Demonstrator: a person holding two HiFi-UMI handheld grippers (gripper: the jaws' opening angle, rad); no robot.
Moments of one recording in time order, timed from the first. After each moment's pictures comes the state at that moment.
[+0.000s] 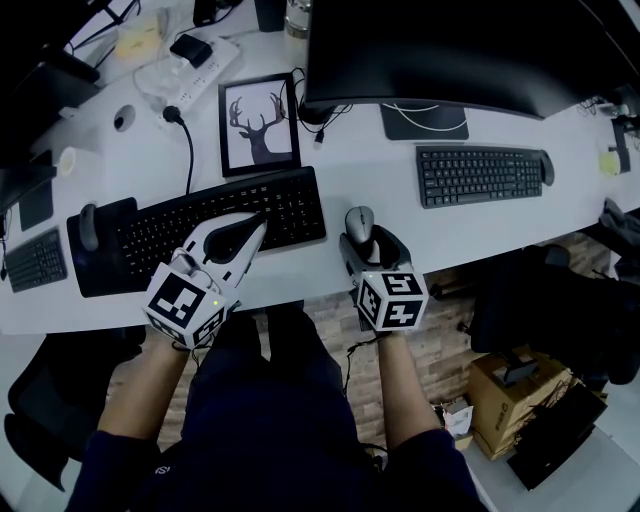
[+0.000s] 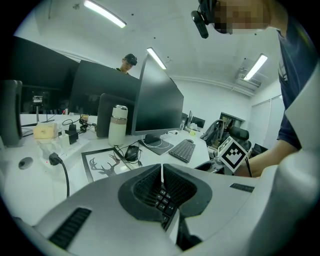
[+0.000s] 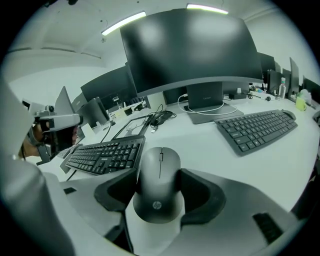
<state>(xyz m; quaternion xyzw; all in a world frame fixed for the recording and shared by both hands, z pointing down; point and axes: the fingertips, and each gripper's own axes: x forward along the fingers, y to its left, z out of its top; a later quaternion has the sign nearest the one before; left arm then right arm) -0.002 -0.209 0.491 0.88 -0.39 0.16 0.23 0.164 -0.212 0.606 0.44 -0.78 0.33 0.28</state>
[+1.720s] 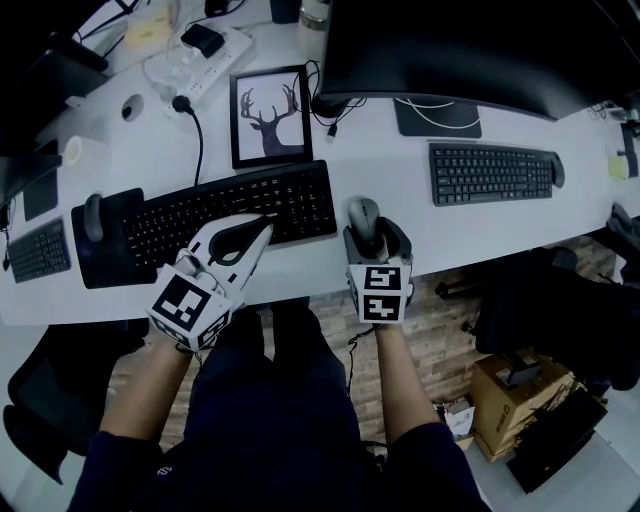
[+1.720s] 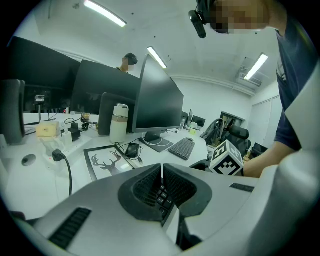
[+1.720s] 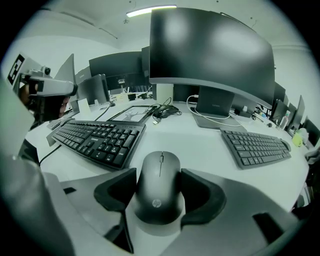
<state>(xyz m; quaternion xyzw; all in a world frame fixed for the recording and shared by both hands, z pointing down) -0.008 -0.196 0.495 0.87 -0.40 0.16 0.23 0.153 -0.213 0.628 0.45 -0.78 0.23 0.37</state>
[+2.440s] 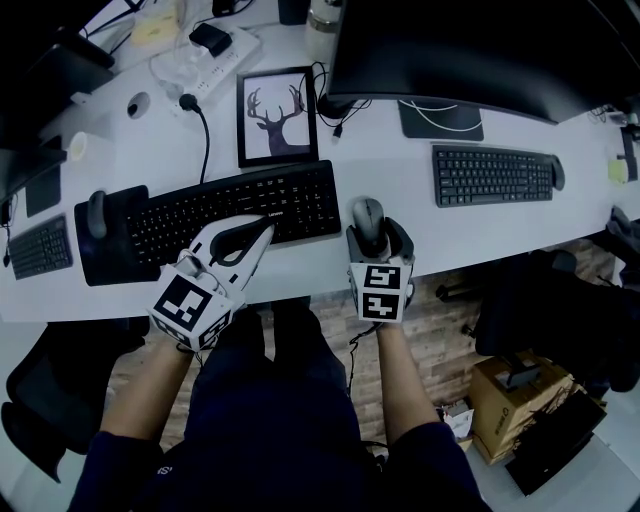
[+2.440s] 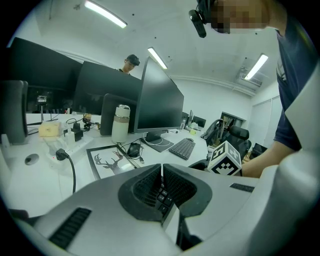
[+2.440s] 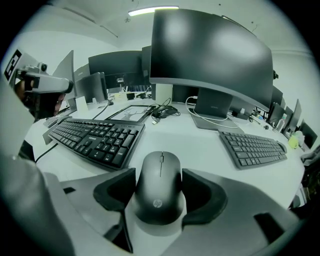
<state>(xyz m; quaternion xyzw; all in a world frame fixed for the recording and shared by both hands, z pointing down) -0.014 -0.190 0.492 0.87 -0.40 0.16 0.23 0.153 -0.214 0.627 0.47 -0.77 0.22 0.38</state>
